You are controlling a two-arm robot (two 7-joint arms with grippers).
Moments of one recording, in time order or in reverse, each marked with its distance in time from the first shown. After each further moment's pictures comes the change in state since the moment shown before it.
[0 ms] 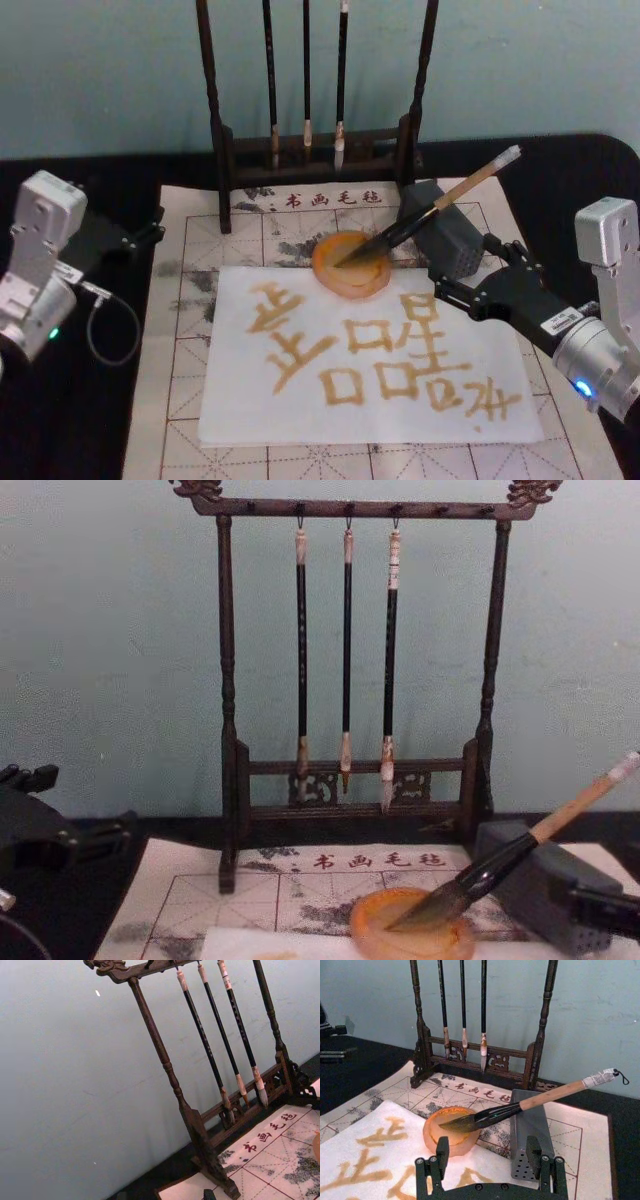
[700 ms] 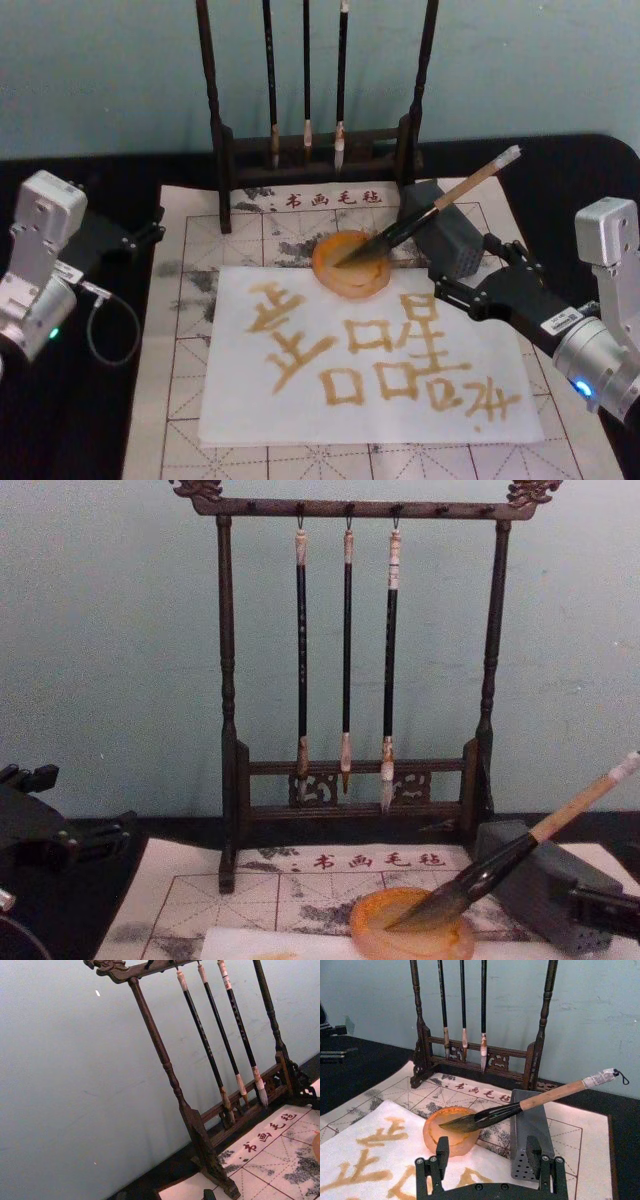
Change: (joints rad) left arm 0.000 0.000 0.000 0.000 0.000 0.000 0.000; right arm 0.000 0.000 0.000 0.000 0.000 0.000 0.000
